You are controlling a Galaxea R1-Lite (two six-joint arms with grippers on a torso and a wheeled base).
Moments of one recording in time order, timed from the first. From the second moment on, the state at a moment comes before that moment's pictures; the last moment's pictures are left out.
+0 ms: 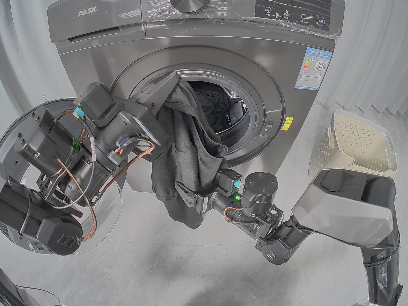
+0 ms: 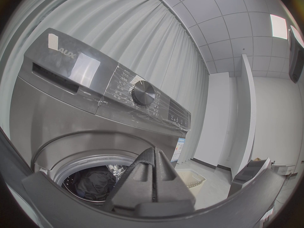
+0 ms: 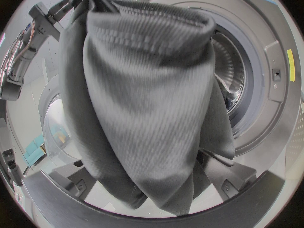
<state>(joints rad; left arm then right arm) -0.59 1.73 -0.71 -1.55 -0.14 -0.13 0.74 2.39 -1.05 -1.40 -0.03 0.11</state>
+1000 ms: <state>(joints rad) -0.48 1.77 -0.63 -1.52 -0.17 -0.12 0.63 2.17 -0.90 -1.40 -0.08 0.13</state>
